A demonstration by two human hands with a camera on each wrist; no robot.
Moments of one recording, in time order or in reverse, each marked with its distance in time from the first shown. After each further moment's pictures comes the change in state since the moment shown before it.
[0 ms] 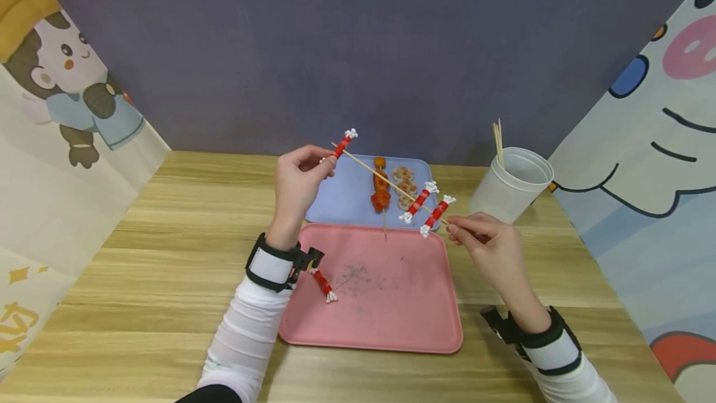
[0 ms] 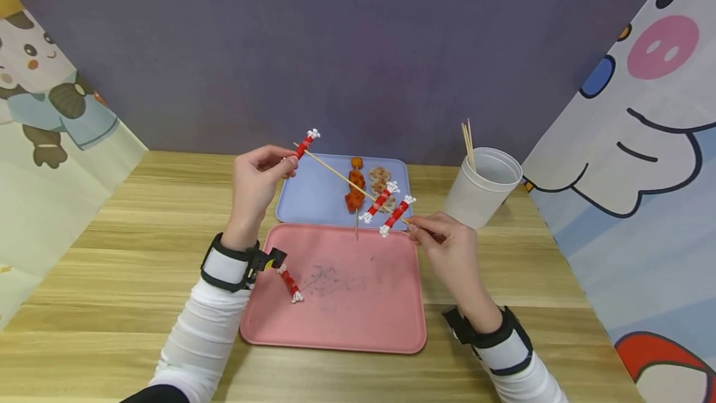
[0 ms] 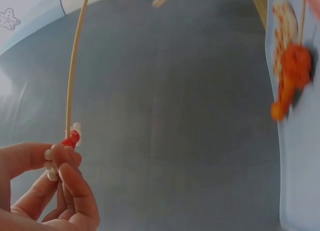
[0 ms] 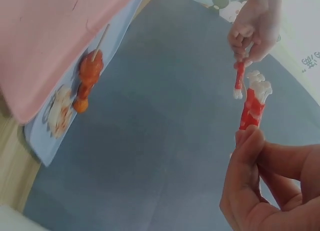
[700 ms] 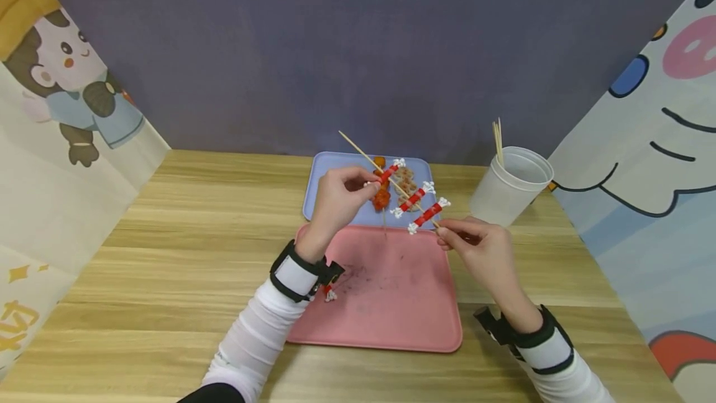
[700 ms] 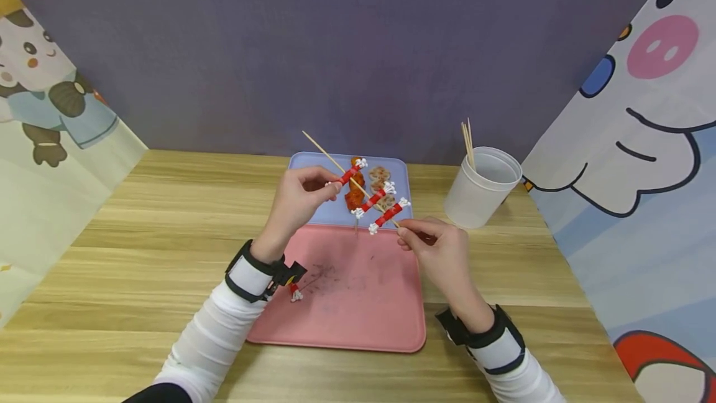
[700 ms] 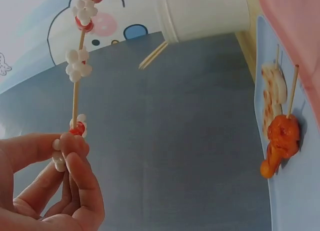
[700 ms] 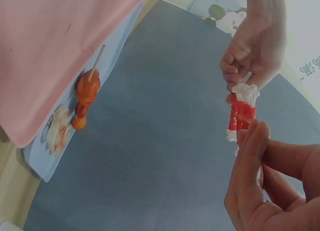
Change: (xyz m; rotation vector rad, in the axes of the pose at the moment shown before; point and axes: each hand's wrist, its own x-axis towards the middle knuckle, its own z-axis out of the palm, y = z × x) left_hand -0.023 0.003 0.043 0.120 -0.253 0.013; right_hand -0.003 -0.003 0.008 0.144 -0.074 0.067
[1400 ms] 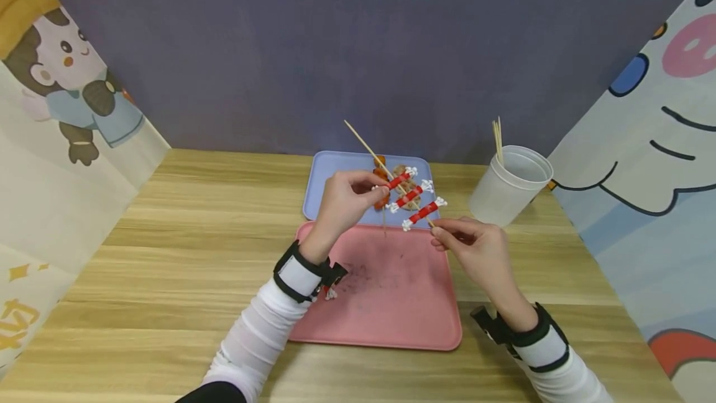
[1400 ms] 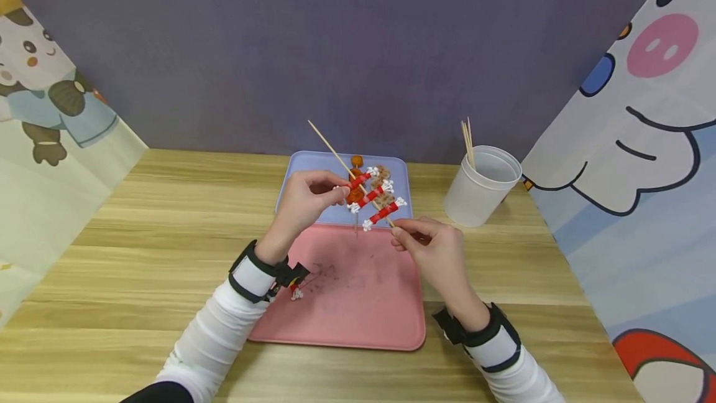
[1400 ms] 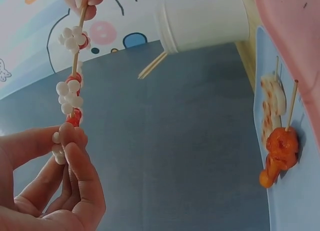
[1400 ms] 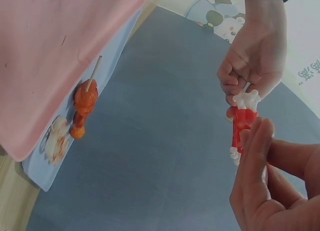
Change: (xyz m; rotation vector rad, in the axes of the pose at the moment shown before) left_hand -0.004 0.003 0.006 -0.024 -0.084 -0.031; right_hand -0.001 -0.002 0.005 0.072 -0.025 0.018
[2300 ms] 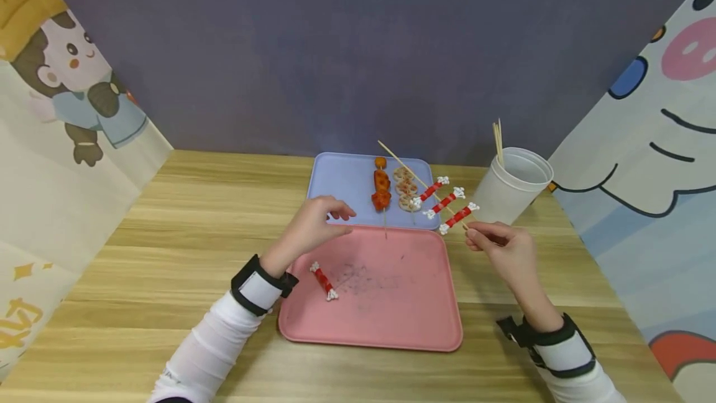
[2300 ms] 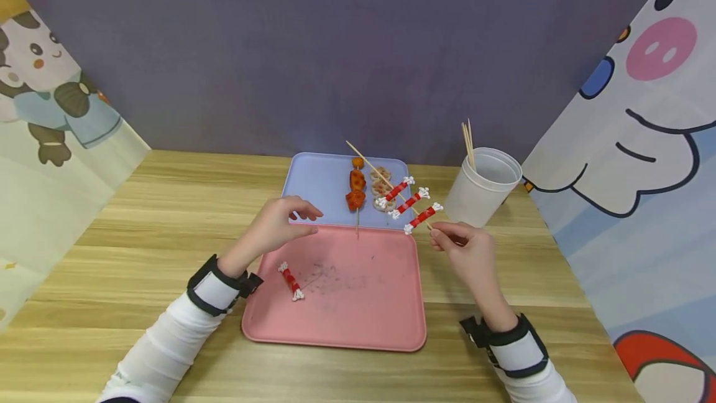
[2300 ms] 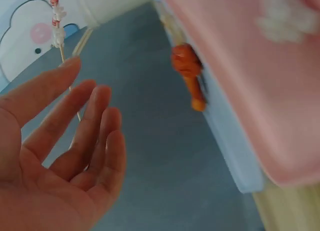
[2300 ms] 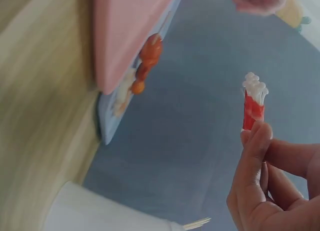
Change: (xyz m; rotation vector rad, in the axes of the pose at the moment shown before) left_hand -0.026 -0.050 -0.046 0.439 -0.263 0.129; right_hand -0.002 0.046 -0.038 -0.142 0.099 0.132
